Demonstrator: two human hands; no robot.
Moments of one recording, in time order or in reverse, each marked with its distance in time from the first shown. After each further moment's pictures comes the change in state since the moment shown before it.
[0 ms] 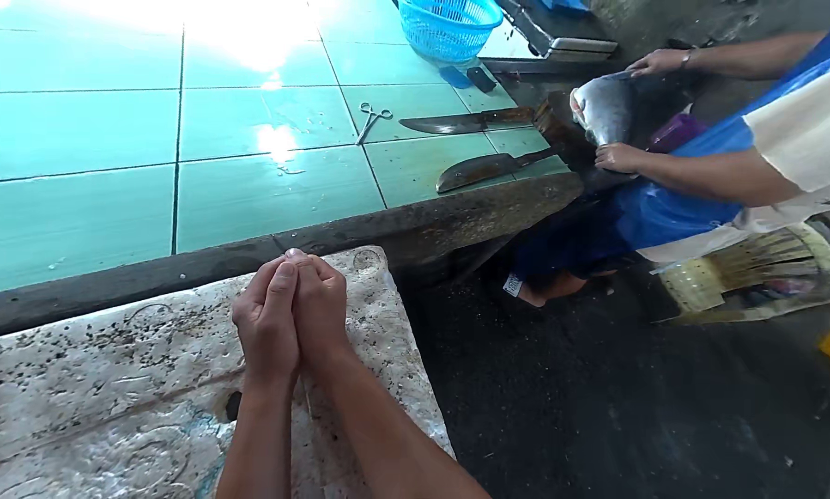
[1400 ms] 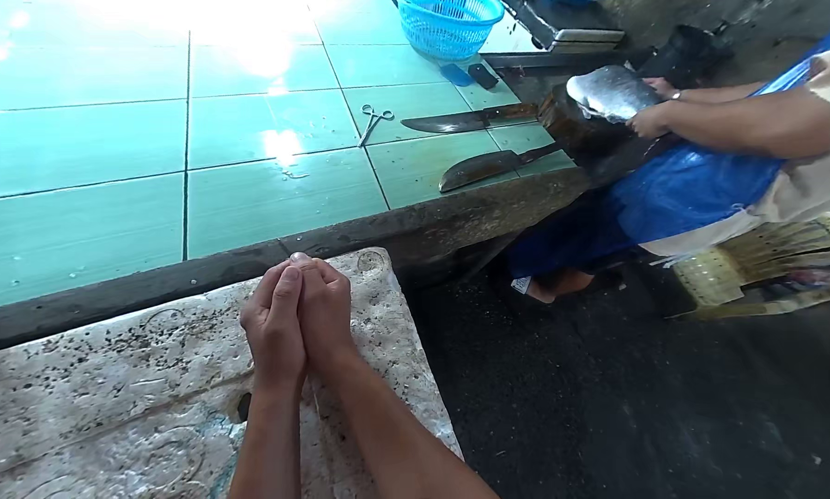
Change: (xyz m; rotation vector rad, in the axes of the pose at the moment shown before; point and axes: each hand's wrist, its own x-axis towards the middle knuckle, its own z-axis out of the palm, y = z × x) left_hand 0.000 -0.001 0.001 -0.027 -0.001 0.001; right_hand 0.001 -0.001 0.000 0.041 0.007 0.020
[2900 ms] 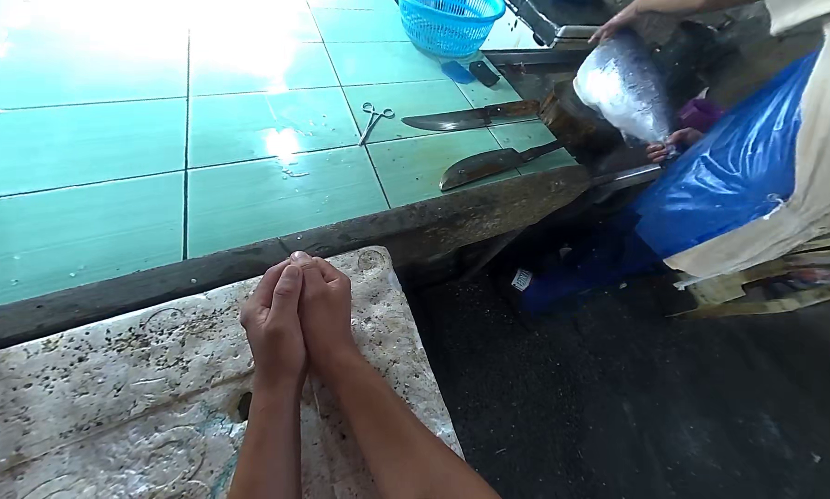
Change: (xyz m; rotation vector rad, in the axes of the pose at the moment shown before) left_hand 0.001 0.000 0.000 0.024 0.002 0.003; right_hand 0.000 -0.001 0.000 -0.018 0.004 -0.005
